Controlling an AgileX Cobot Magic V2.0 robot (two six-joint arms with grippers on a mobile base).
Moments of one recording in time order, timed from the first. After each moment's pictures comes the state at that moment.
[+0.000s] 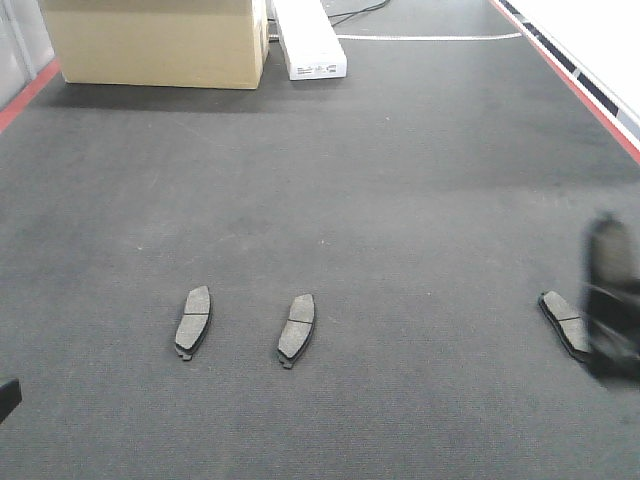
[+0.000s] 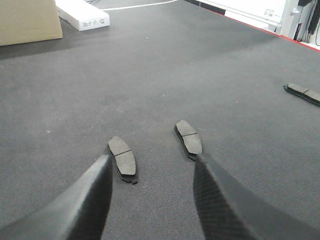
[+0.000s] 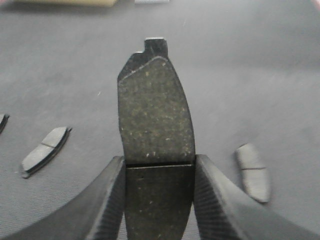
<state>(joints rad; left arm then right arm) -0.54 0.36 -0.42 0.21 0.44 -0.22 0.30 0.74 -0.61 -0.18 0.44 0.29</state>
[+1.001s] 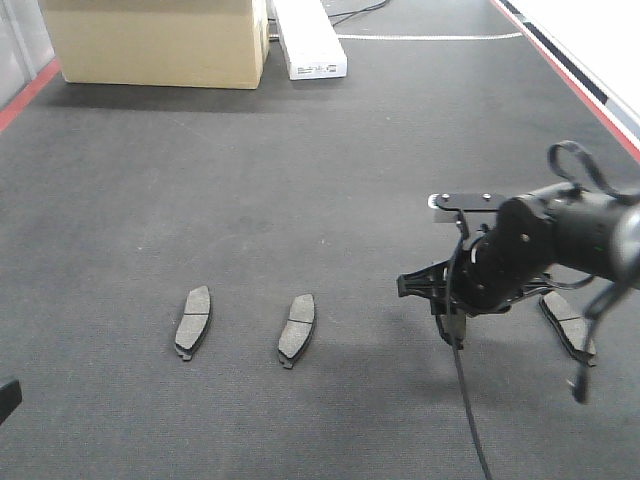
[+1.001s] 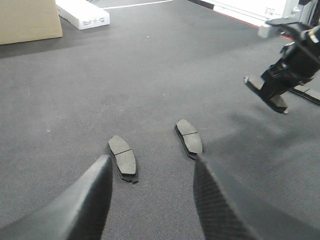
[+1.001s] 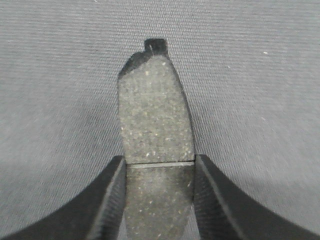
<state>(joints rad) -0.54 0.36 -0.42 0.21 0.44 -0.22 0.30 1.80 -1.18 -0.07 0.63 0.29</state>
